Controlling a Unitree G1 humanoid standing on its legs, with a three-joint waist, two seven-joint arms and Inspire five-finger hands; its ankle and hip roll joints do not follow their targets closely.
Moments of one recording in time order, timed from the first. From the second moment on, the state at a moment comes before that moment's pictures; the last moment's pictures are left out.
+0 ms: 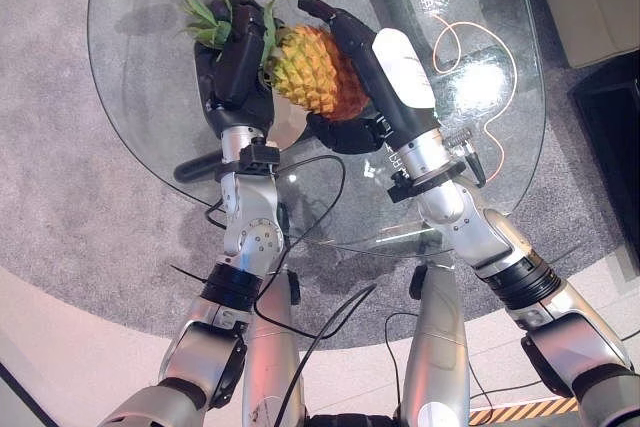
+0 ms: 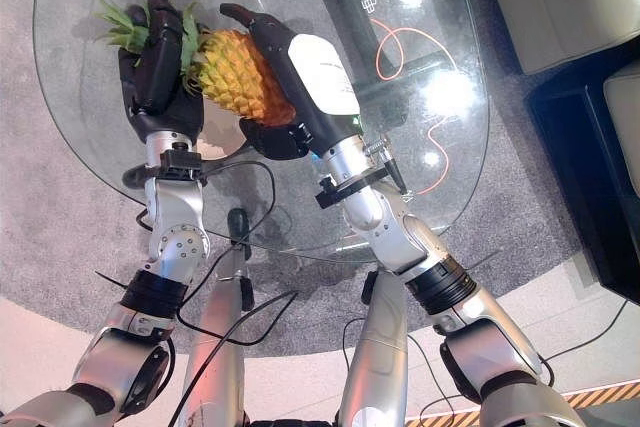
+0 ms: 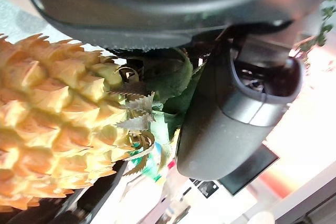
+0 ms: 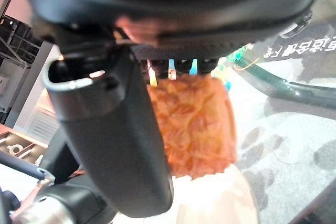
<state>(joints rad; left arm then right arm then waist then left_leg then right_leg) -0.71 0.18 -0.17 0.21 -1.04 -0.55 0.21 -0.78 -0.50 0.50 0.06 -0.32 -0.12 -0.30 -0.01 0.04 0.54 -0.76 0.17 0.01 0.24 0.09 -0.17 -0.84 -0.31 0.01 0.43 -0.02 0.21</state>
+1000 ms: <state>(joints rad) -0.71 0.17 -0.09 0.21 -0.73 -0.62 0.50 -0.76 -0.50 0.44 0.06 -0.28 -0.09 -0.41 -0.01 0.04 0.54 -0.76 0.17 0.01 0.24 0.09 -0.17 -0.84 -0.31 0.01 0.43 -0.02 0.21</state>
